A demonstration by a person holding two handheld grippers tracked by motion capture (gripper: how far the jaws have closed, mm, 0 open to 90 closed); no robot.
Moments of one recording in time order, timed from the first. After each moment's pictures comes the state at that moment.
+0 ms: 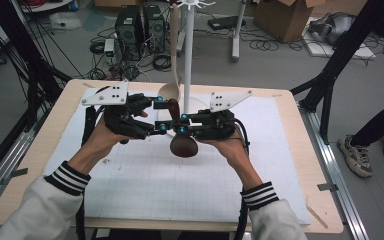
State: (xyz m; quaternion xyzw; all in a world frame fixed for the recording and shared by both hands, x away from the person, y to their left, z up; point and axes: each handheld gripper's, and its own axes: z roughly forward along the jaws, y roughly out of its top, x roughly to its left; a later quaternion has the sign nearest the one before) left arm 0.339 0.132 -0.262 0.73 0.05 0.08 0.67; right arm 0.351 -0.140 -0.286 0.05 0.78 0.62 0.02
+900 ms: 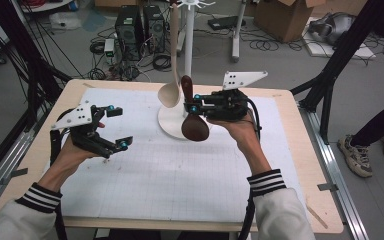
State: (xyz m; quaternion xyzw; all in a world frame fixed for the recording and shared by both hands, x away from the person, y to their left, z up) left arm 0.331 0.225 -0.330 0.74 0.16 0.17 0.63; right arm 0.375 -0.164 -0.253 0.10 0.78 0.61 0.05
